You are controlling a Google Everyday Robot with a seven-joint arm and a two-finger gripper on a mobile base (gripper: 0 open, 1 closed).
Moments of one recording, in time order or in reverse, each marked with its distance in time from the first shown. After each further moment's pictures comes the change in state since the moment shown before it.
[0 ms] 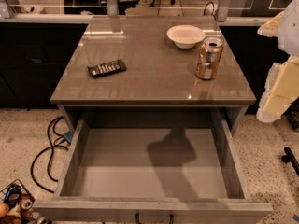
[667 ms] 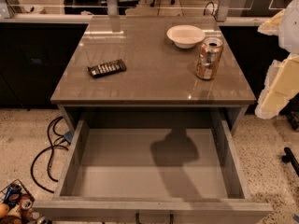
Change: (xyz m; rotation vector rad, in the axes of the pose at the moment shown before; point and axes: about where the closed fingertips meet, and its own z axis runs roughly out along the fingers) arm 0.002 -0.007 0.002 0.010 -0.027 0.015
